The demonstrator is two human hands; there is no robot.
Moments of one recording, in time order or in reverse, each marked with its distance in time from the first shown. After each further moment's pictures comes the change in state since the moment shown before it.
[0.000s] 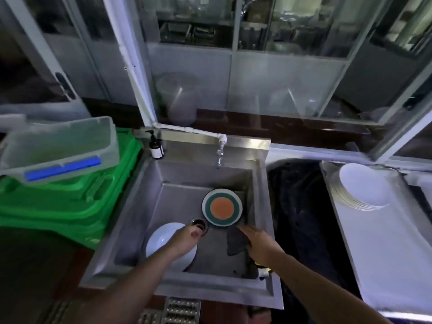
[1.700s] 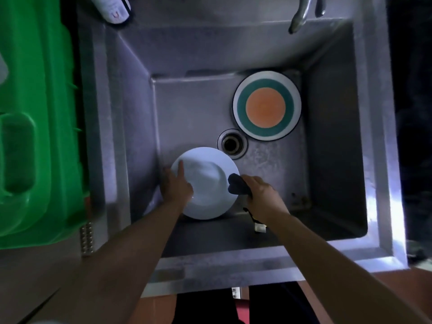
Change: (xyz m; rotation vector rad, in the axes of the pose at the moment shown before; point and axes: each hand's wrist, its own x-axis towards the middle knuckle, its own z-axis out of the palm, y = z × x) left_hand 0.249 -0.324 0.036 0.427 -0.094 -0.332; right_hand 0.227 -0.069 0.236 0.271 -0.122 0.355
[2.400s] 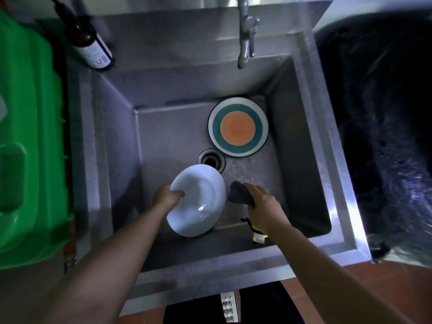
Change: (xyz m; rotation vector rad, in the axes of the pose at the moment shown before) left_hand -0.031 0.055 -0.056 -0.489 -0.123 -0.054; right_hand -0.051 0.024 -0.051 0.114 0.168 0.071
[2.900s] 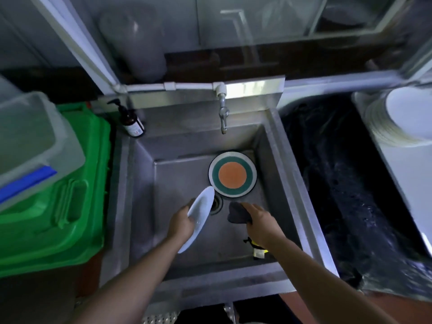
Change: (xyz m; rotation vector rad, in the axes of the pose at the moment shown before) left_hand -0.165 0.087 -0.014 0.060 0.139 0.340; right_hand -0.058 -0.016 -0.098 0.009 0.058 -0.182
